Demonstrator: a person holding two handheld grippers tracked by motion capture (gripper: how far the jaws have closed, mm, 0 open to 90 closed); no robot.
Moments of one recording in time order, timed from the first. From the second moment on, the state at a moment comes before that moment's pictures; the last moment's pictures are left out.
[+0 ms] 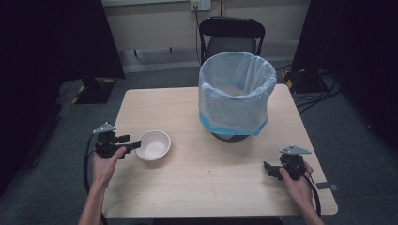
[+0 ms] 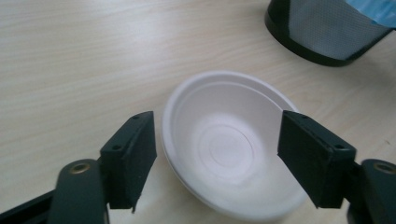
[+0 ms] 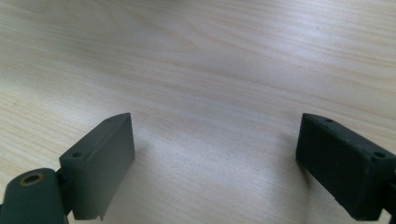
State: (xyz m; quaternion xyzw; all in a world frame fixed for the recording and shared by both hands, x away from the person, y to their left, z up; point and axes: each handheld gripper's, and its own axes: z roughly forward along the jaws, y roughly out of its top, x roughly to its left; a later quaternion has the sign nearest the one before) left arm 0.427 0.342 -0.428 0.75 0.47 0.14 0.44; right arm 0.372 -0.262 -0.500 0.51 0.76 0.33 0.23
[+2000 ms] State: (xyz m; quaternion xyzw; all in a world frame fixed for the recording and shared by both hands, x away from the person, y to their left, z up) left arm 0.470 0.312 -0.430 0.76 0.43 0.09 0.48; right arm 0.372 -0.262 -0.500 0.51 0.76 0.33 0.23
